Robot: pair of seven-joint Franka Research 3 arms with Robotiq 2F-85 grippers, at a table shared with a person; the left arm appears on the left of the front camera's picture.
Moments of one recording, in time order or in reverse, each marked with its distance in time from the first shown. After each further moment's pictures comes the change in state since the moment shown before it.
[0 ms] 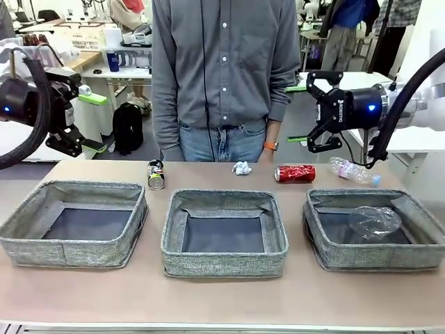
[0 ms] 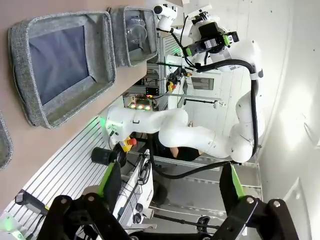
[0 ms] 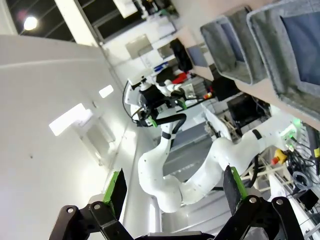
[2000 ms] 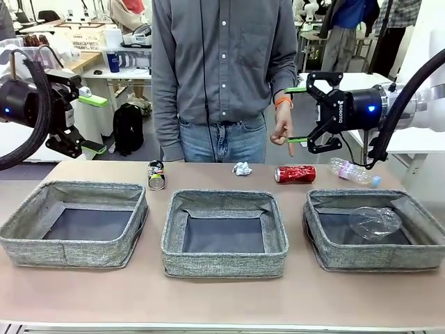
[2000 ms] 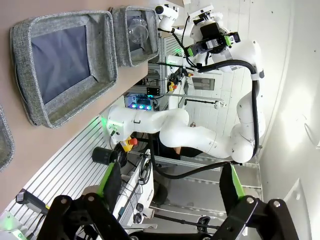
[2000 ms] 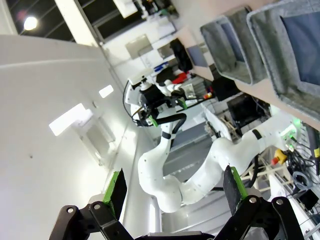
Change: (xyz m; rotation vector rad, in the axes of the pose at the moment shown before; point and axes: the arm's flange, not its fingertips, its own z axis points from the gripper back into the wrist) left arm 0.000 0.001 0.001 0.005 0.000 0.002; right arm 0.000 0.000 0.000 0.000 0.000 0.000
